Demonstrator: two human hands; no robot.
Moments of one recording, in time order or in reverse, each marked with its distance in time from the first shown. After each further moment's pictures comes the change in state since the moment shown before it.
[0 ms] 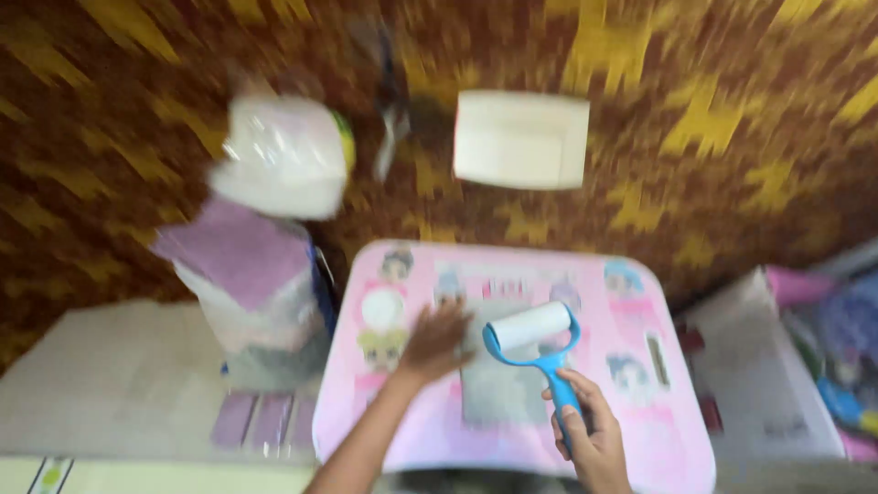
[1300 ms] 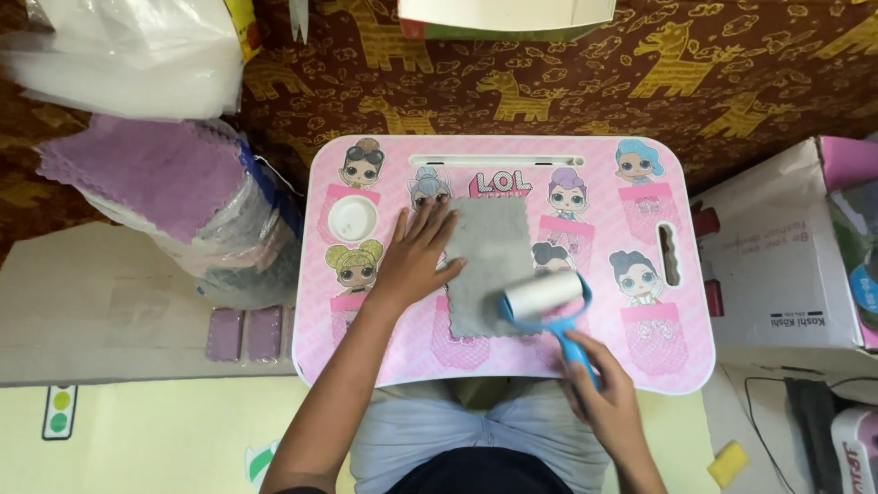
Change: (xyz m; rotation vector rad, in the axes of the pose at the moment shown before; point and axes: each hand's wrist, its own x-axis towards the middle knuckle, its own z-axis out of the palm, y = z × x) left_hand 0.005 0.032 -0.067 -0.052 -0.128 -0.117; right_hand -0.039 0.011 -0.028 -0.166 0.077 0.315
